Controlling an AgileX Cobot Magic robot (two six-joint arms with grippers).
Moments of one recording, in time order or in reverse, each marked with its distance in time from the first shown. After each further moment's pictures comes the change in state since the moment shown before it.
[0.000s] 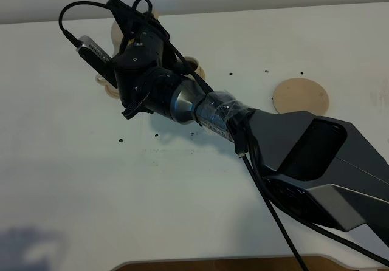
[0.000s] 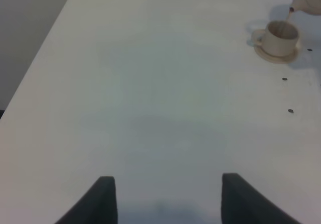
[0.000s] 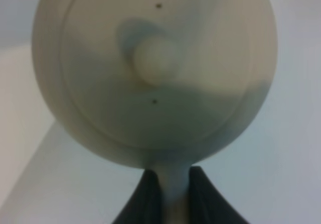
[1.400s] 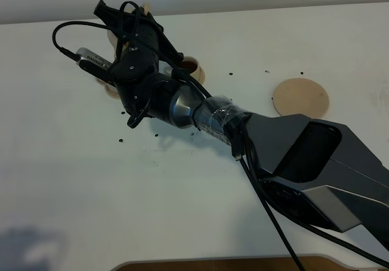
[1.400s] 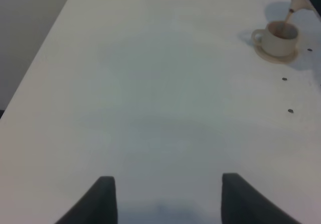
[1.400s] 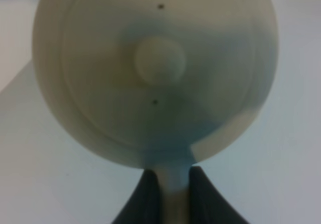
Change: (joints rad) left arm 0.000 0.000 0.000 0.000 0.000 0.000; right arm 0.003 0.021 0.000 -0.145 -0.043 -0.092
